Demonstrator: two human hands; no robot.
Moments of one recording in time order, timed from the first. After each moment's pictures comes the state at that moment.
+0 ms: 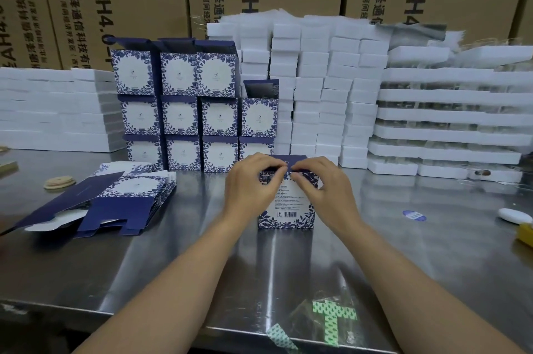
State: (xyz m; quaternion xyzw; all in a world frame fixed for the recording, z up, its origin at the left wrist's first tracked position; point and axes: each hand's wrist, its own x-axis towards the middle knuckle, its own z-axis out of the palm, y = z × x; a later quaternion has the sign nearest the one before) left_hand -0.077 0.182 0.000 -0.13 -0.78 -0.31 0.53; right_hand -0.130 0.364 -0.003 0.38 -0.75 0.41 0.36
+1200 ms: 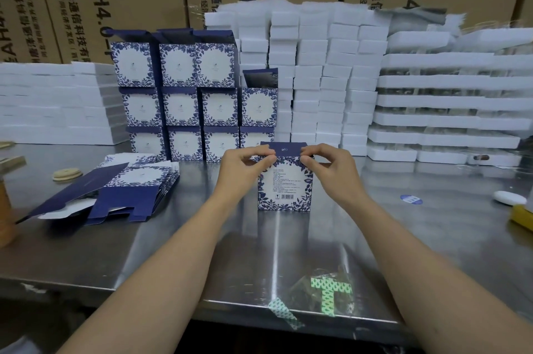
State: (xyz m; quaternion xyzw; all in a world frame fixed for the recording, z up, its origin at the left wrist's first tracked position) left_hand -0.085 0.155 -0.001 -0.10 -0.72 -0.59 0.35; right_hand -0.145 0.377 0.002 0.34 -0.69 0.60 0.19
